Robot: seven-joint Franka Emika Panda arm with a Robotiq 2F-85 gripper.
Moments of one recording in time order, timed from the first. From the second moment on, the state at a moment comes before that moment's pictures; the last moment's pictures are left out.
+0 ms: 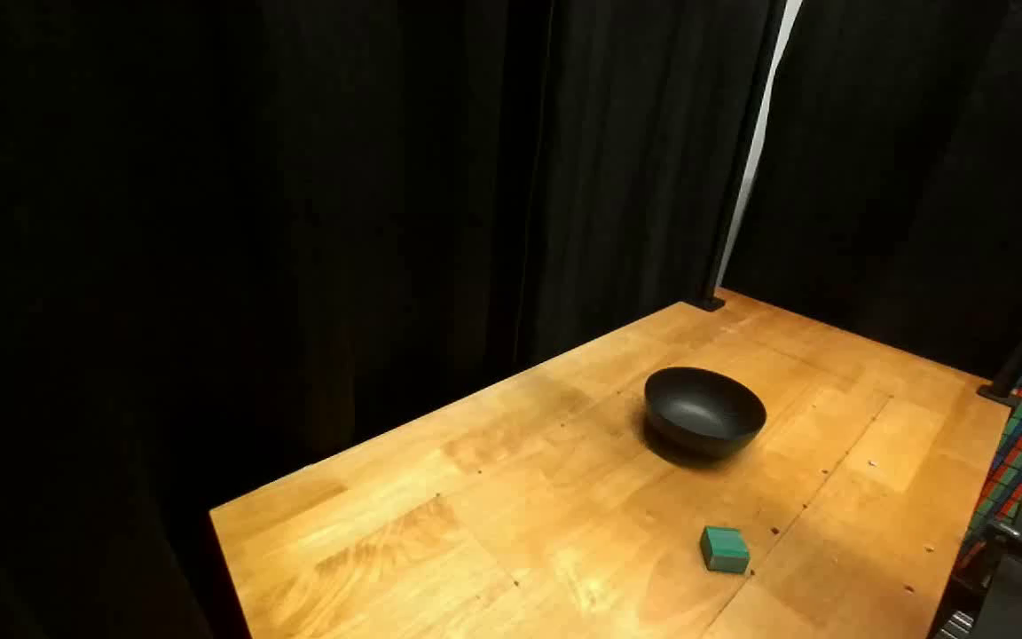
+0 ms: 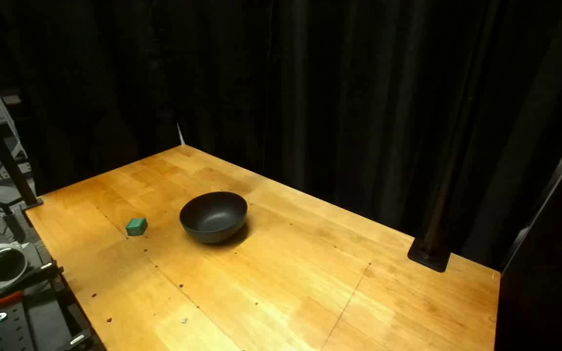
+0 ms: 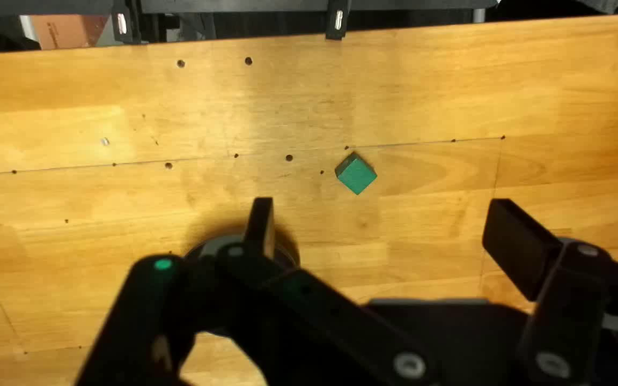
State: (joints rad) arm 0.13 -0.87 0.16 -2.67 0.15 1.83 0.18
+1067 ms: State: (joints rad) arm 0.20 -0.39 0.40 -2.70 0.17 2.35 0.33
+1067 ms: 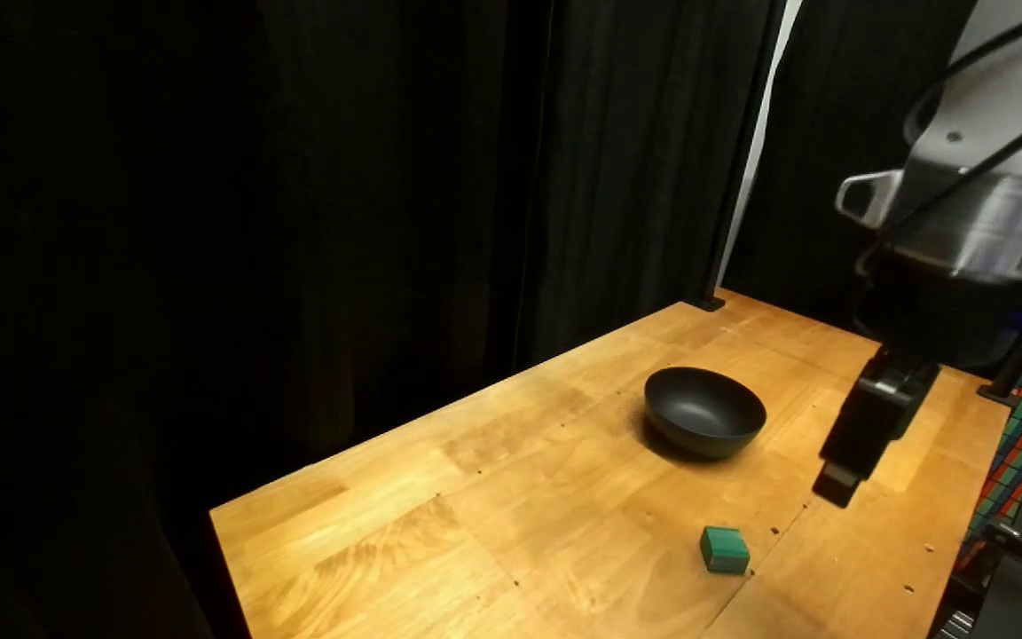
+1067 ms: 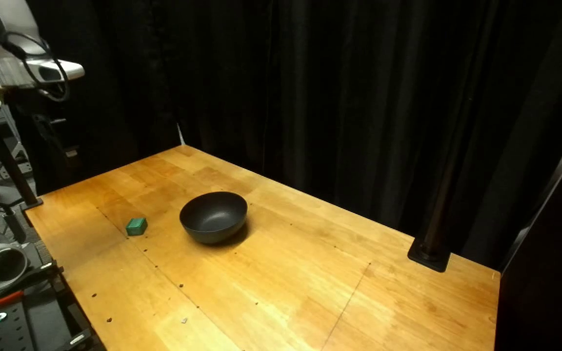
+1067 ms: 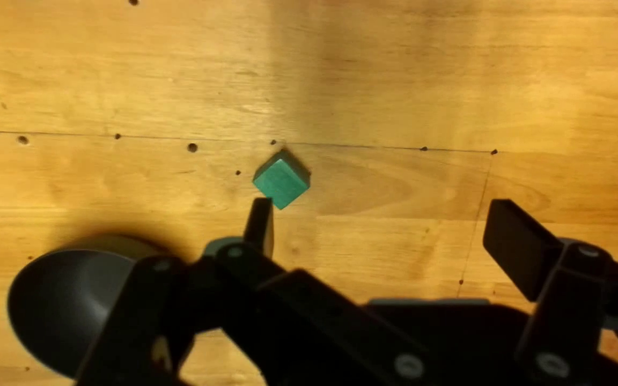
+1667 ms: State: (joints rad) arm 0.23 0.08 0.36 -2.68 0.06 2.81 0.49
